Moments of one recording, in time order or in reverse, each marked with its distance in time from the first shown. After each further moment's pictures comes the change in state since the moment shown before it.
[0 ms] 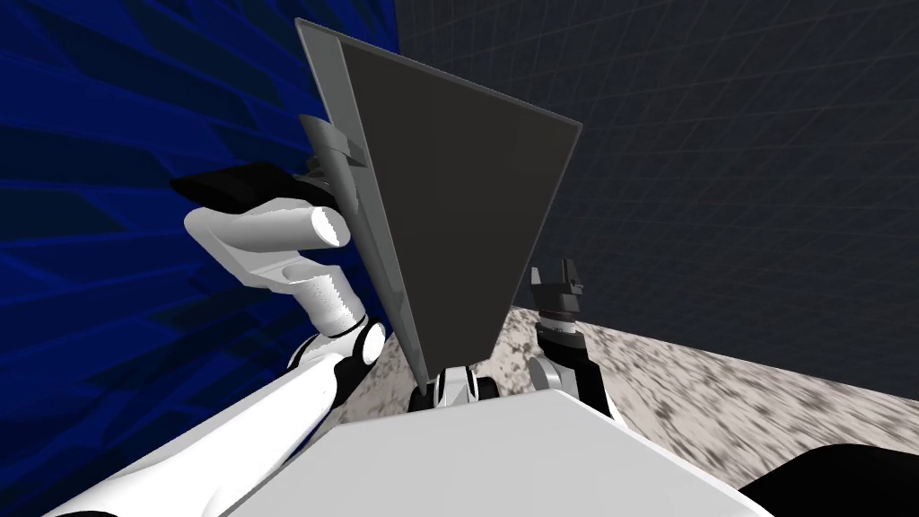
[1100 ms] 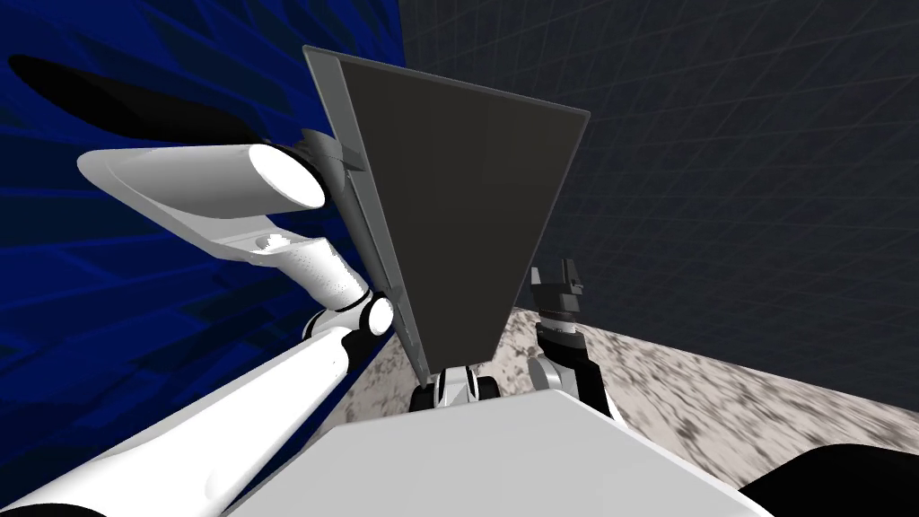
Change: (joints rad) left arm -0.231 -0.025 0.105 0.059 -0.033 0.294 0.048; right arm 0.000 0.000 0.000 0.000 0.000 0.000 0.000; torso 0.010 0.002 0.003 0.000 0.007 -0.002
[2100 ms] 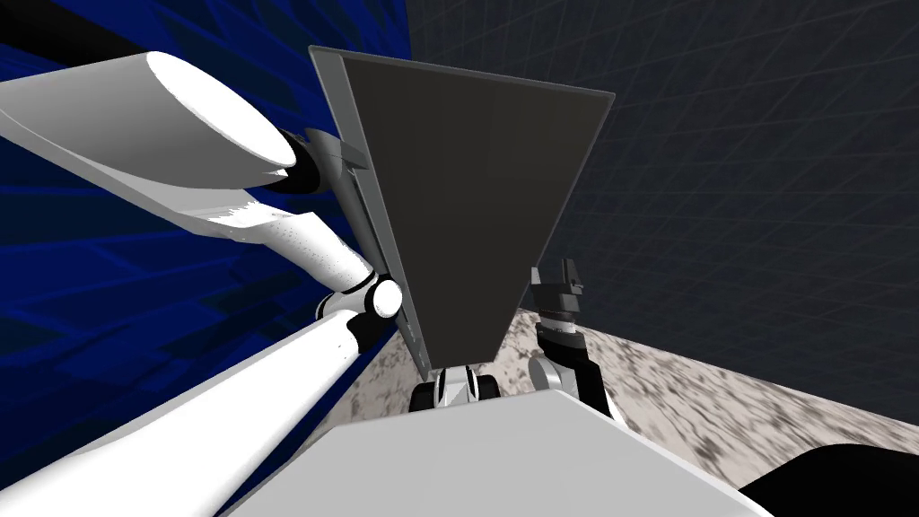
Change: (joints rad) left arm -0.186 -0.059 0.103 0.055 -0.040 0.253 0.032; right arm 0.000 0.000 0.000 0.000 0.000 0.000 0.000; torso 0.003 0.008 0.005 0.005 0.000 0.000
